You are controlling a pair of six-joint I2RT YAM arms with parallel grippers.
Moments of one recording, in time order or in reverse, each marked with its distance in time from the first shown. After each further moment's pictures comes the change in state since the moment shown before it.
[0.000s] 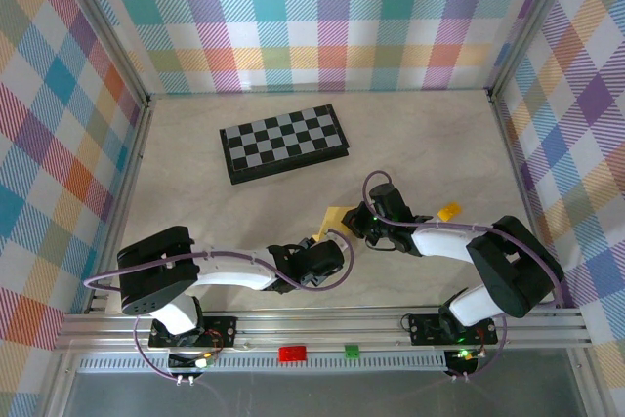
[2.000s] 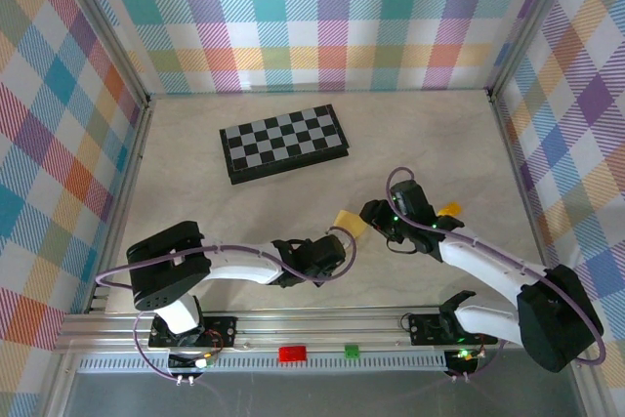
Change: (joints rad) left arm 0.059 0.066 0.043 -0.031 0.162 -0.037; right arm -0.070 -0.320 0.024 -0.412 0.144 -0.216
